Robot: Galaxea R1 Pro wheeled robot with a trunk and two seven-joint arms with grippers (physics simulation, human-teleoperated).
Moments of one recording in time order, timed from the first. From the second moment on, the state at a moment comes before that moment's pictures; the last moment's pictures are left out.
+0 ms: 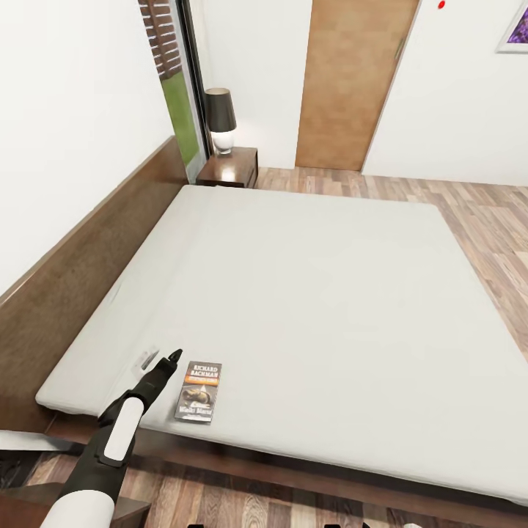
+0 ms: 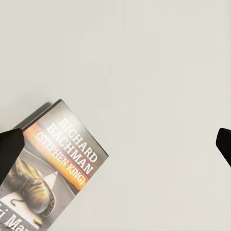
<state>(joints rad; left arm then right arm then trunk) -0.50 -0.03 0.26 -1.01 0.70 0.28 0.01 -0.28 -0.16 0.07 -0.19 -0.56 -0.21 0.43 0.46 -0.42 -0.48</state>
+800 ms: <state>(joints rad) -0.50 -0.03 0.26 -1.01 0.70 0.28 0.01 -0.28 -0.16 0.07 -0.19 -0.56 -0.21 0.43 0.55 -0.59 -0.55</state>
